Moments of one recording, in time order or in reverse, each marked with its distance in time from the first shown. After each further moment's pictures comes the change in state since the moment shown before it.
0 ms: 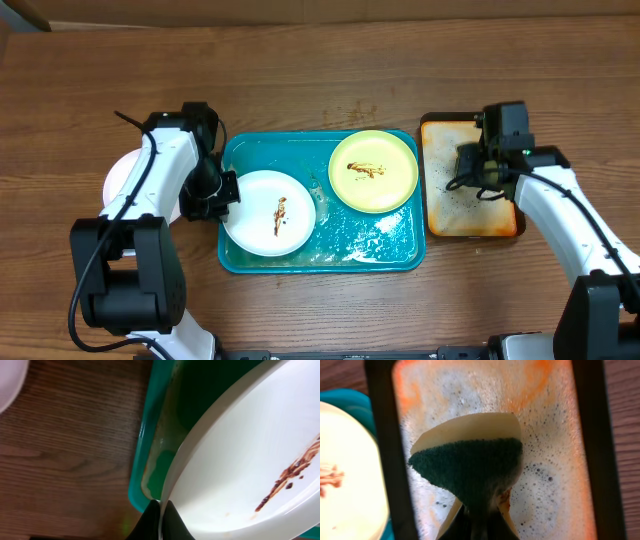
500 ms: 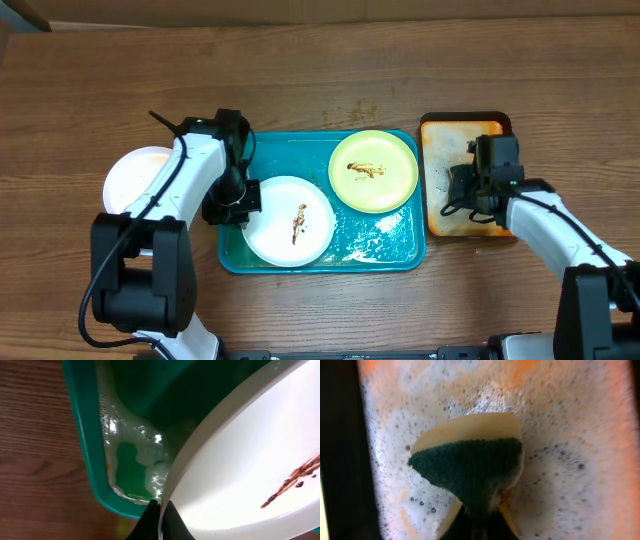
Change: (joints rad) left arm -0.129 0.000 -0.044 0.032 0.004 -0.014; right arm 0.000 0.000 -0.242 0.271 -0.030 -0.007
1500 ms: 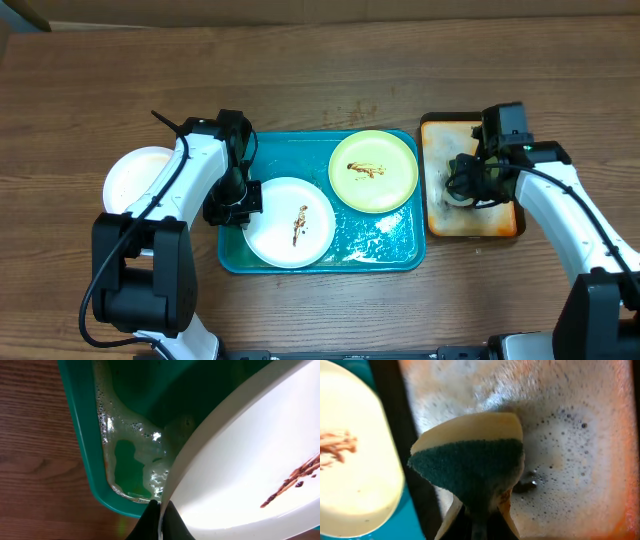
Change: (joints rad) left arm -0.005 0.000 0.000 -0.008 0.000 0.000; right arm 0.000 0.017 0.272 -0.426 -0.088 0.093
